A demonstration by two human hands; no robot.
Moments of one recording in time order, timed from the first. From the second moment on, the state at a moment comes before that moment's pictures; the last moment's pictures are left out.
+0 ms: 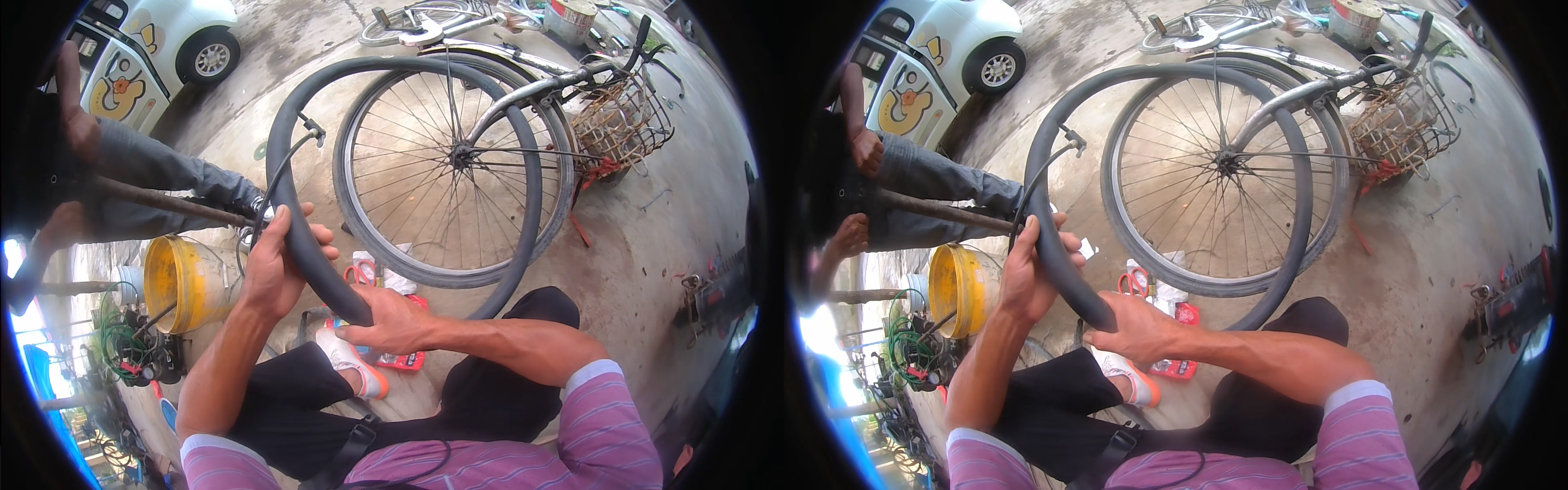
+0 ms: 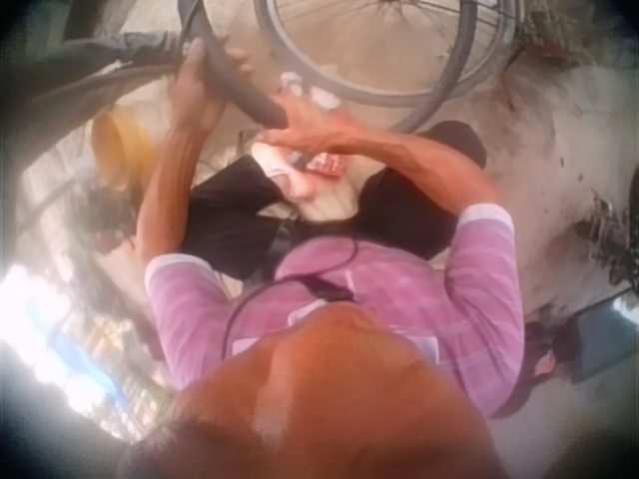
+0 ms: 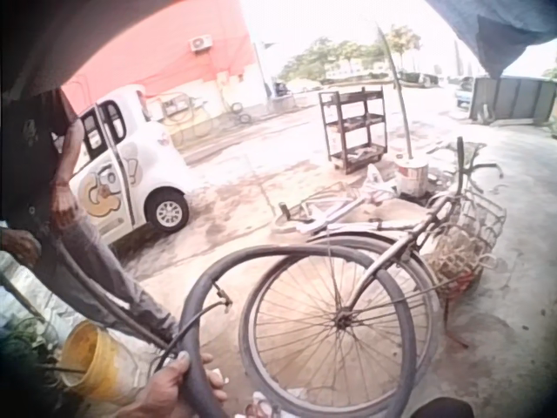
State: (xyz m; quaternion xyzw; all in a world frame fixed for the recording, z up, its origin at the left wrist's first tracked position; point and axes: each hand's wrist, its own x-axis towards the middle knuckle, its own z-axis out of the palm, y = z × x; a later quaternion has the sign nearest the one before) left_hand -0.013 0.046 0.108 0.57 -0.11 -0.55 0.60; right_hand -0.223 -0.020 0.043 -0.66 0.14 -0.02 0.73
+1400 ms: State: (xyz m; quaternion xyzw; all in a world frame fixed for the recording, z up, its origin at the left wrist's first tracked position) left_hand -0.009 0.046 0.114 0.56 -0.14 -0.55 0.60; right_hand -0.222 -0.021 0.043 -0.64 0.13 -0.05 0.75
